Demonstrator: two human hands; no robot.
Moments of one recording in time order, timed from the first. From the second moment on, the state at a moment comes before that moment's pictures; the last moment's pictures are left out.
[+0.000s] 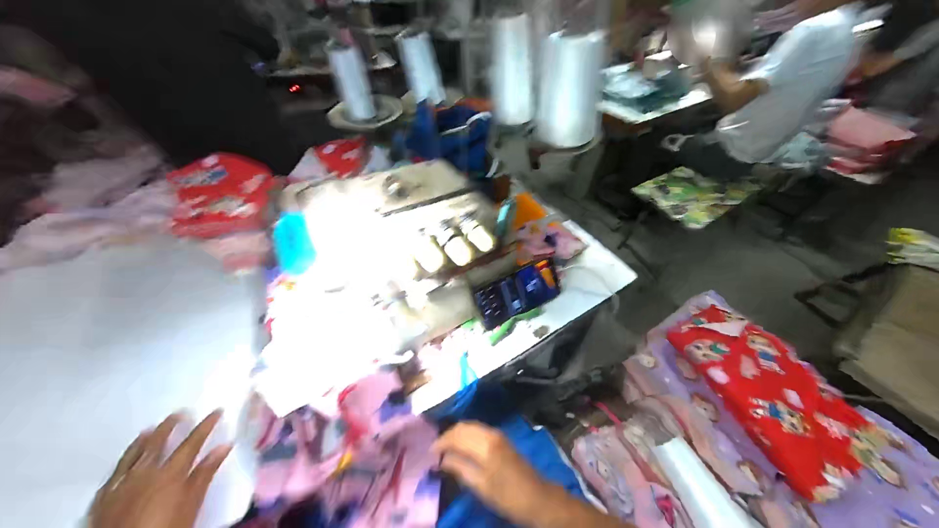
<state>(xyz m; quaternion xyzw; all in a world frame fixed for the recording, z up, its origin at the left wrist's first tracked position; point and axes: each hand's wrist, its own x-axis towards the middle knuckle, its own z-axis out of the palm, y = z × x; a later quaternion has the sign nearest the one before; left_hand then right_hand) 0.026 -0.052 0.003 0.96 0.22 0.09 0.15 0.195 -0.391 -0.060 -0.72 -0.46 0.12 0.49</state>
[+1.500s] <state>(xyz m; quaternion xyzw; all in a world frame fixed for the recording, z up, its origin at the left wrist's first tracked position) 0.152 -0.216 0.092 0.97 0.12 0.23 -0.02 0.235 -0.320 0.011 -0.62 -0.32 0.16 0.70</state>
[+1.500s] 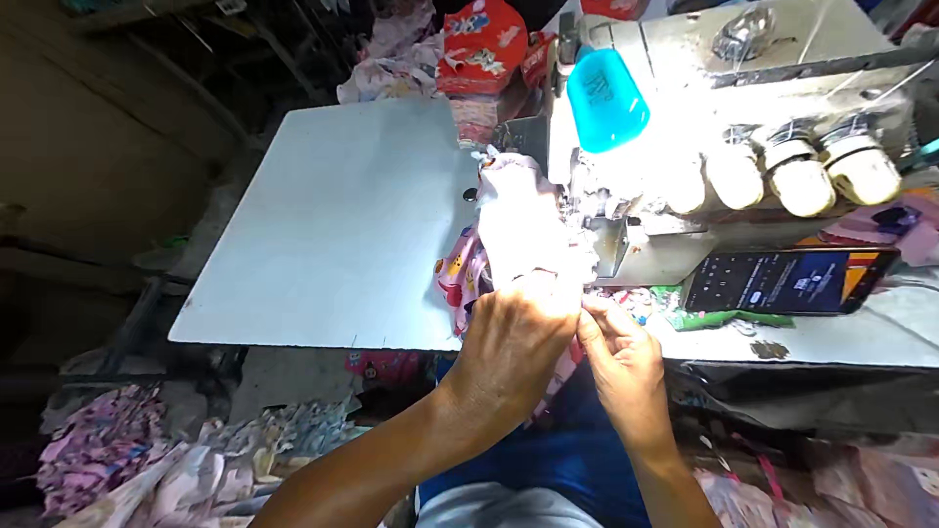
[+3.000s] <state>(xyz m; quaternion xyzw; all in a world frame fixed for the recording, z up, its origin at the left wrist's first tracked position) 0.116 -0.171 0.051 0.96 -0.02 0.28 -0.02 0.255 -0.321 0.020 -0.68 -0.42 -0.02 0.60</state>
